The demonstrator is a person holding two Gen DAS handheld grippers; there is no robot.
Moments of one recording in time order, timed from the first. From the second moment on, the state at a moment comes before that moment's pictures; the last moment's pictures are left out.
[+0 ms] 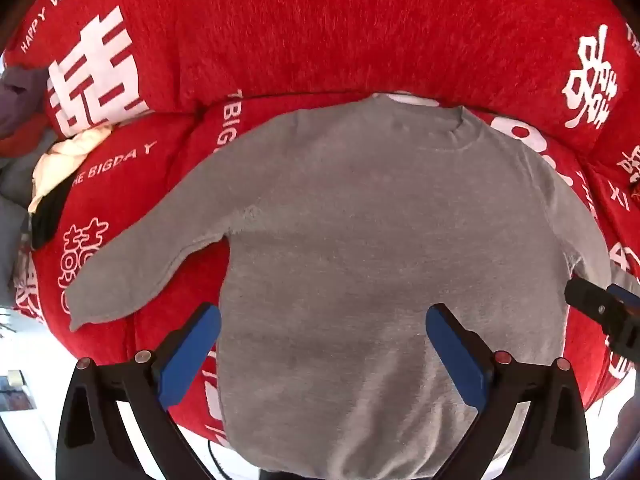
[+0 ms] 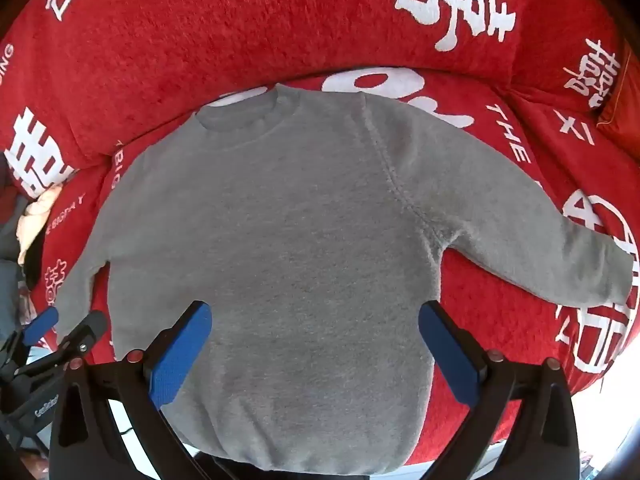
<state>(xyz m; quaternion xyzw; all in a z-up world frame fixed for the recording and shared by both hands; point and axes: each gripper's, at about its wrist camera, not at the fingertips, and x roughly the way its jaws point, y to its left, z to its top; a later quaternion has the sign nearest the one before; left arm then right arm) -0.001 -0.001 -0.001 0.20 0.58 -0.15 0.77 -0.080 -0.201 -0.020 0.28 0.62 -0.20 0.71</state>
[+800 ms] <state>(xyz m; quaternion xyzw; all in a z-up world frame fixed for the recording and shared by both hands) 0.017 0.015 -0.025 0.16 0.64 -0.17 0.74 -0.068 -0.194 -0.022 0.28 0.62 -0.22 0.70</state>
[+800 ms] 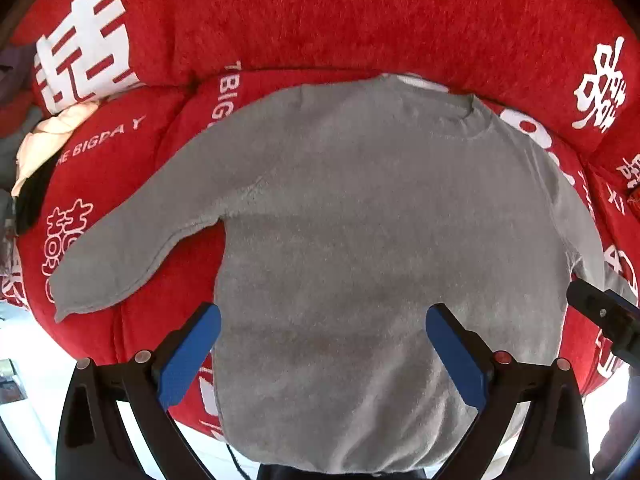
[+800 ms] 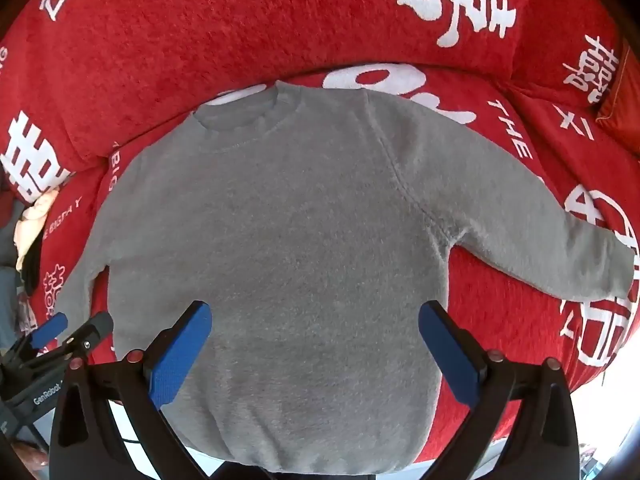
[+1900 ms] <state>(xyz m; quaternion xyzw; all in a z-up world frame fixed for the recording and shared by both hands) 0.010 0.020 -0.024 0.17 0.65 -0.16 0.73 -0.065 -0.182 -0.023 0.26 0.63 -0.22 0.70</state>
